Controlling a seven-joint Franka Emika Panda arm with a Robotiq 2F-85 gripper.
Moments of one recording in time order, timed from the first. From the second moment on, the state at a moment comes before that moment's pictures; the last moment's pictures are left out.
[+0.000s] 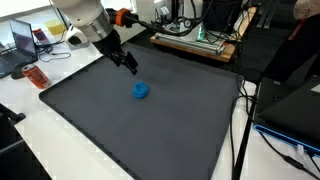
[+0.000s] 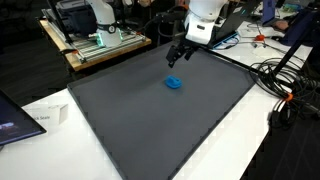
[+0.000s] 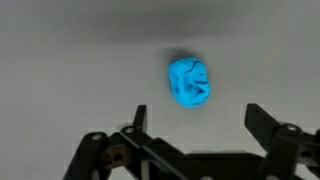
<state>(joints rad) 0.02 0.59 -0.01 -1.52 0.01 1.83 0.08</state>
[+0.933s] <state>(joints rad) -0.12 0.60 0.04 -1.60 0.15 1.95 -0.32</state>
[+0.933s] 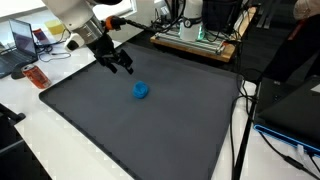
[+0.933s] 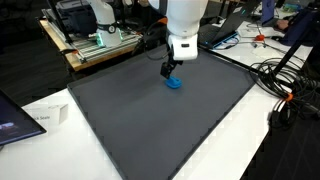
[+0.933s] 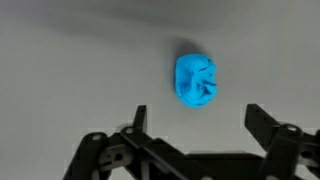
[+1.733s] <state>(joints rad) -0.24 0.67 0.09 -1.62 0.30 1.96 -0.60</state>
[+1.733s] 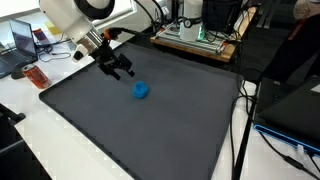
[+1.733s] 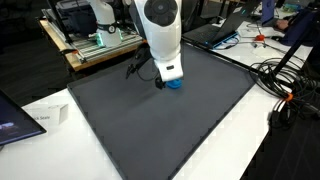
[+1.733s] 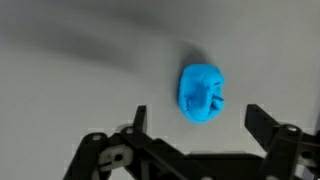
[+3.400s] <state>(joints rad) -0.38 0.66 0.11 -1.85 0.71 2.24 -1.23</state>
